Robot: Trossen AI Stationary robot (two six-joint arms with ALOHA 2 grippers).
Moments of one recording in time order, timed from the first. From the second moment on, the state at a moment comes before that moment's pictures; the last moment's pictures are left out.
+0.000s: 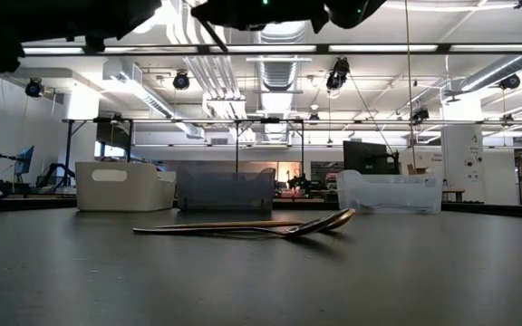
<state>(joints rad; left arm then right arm) -0.03 0.84 0.22 1.20 -0.56 0.39 -0.13 1.86 1.45 0.55 0.14 -0.47</state>
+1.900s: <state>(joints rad) -0.01 1.11 0.49 1.19 -0.73 0.47 -0.08 1.87 1.44 0.52 0.33 -0.53</state>
